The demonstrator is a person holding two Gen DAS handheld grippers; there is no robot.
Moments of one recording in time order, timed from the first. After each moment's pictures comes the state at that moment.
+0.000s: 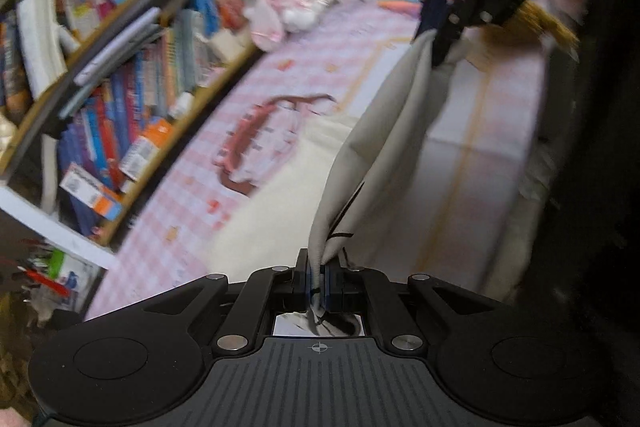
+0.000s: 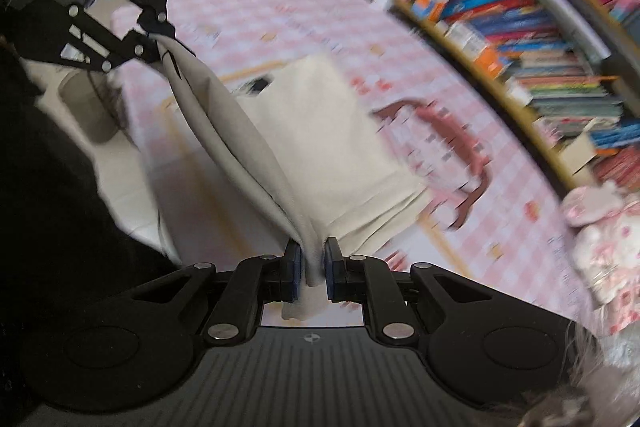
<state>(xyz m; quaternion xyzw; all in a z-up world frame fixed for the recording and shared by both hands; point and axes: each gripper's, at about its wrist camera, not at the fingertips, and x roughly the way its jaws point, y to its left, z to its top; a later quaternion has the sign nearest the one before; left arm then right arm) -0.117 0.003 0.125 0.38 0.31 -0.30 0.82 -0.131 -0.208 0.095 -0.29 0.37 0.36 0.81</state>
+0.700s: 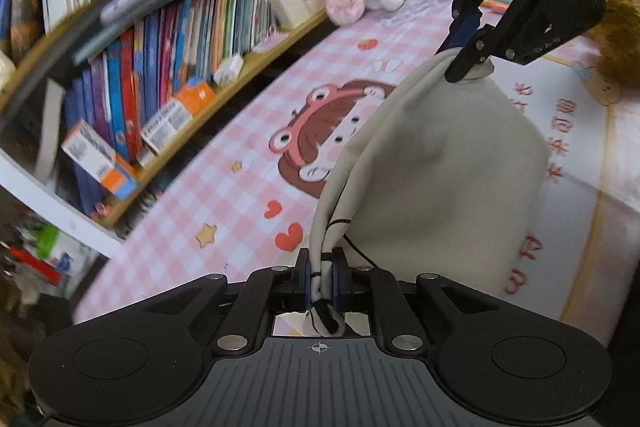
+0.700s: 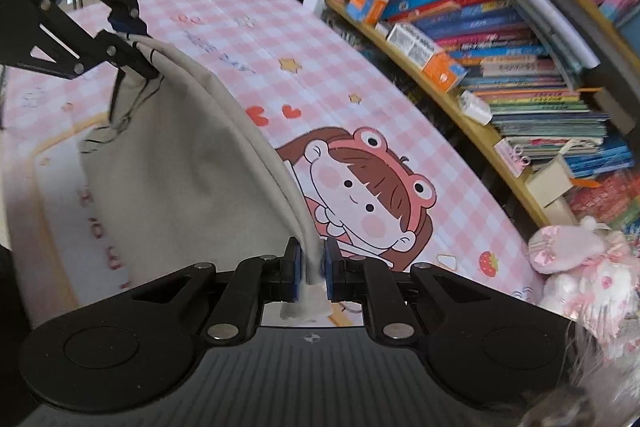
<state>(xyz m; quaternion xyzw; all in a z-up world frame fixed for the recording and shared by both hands) 0.028 0.022 0.097 0.32 0.37 -0.27 0.83 0.023 -0.175 0.054 -0.31 0.37 0.31 0.82</state>
